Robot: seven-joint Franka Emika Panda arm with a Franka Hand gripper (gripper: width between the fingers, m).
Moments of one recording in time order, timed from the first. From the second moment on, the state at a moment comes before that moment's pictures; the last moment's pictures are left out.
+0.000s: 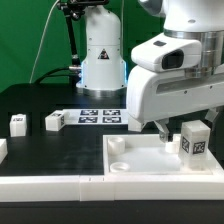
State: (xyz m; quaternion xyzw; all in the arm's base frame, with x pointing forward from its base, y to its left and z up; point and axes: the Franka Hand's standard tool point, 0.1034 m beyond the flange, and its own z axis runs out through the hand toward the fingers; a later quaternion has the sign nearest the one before) arm 0.615 0.115 0.073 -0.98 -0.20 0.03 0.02
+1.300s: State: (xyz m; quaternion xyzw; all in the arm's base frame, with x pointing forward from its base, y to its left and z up) arm 0.639 0.119 0.083 -0.98 -0.18 0.03 0.02
